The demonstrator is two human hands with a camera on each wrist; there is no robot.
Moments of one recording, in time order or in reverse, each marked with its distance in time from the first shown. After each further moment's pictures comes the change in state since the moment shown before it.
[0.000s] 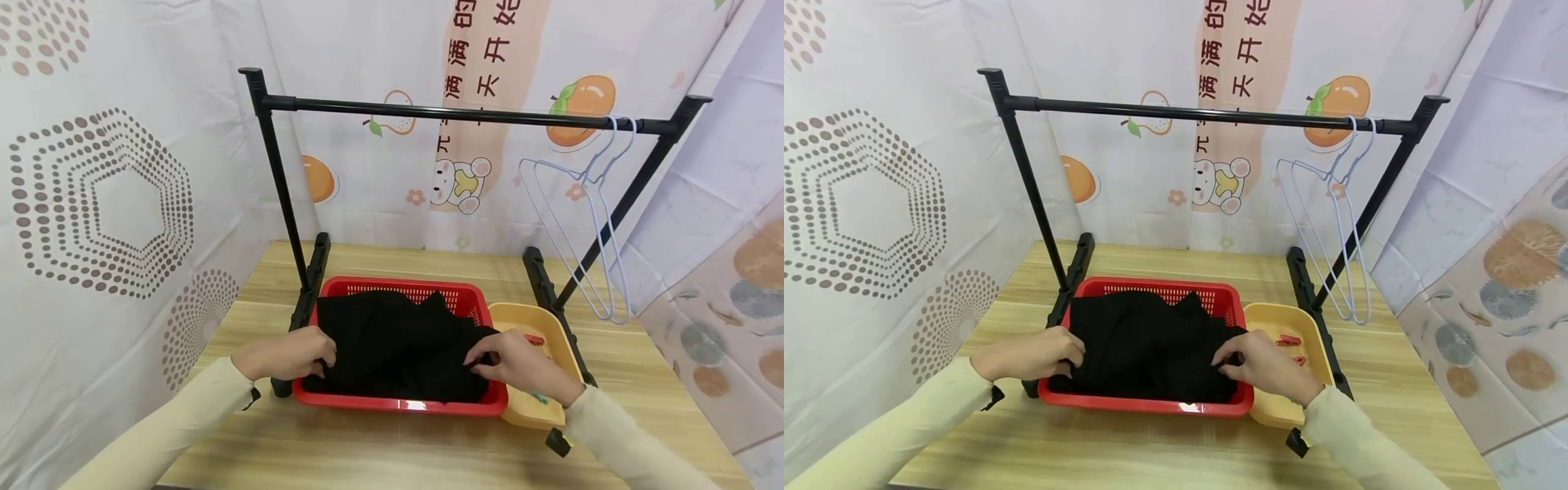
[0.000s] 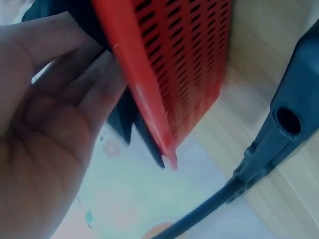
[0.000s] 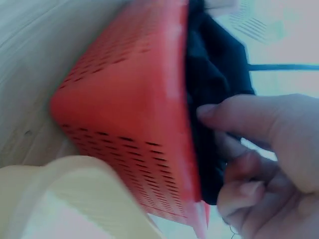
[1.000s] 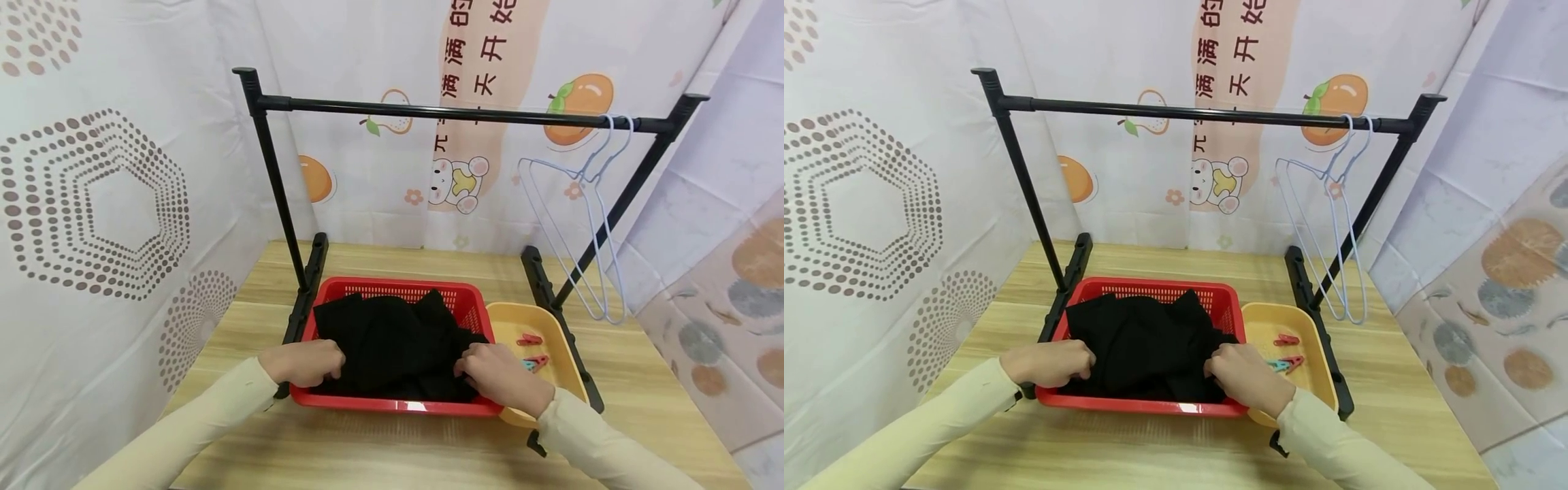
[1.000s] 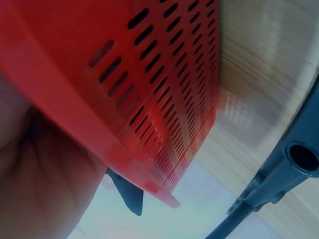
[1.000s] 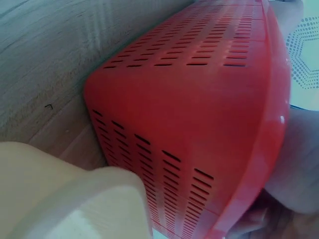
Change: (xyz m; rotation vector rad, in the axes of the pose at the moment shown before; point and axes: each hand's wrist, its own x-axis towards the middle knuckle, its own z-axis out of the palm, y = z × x) left_hand 0.024 0.007 0.019 0.054 -0.230 -0.179; right_hand 0.013 -0.009 0.031 -0.529 -0.100 -0.108
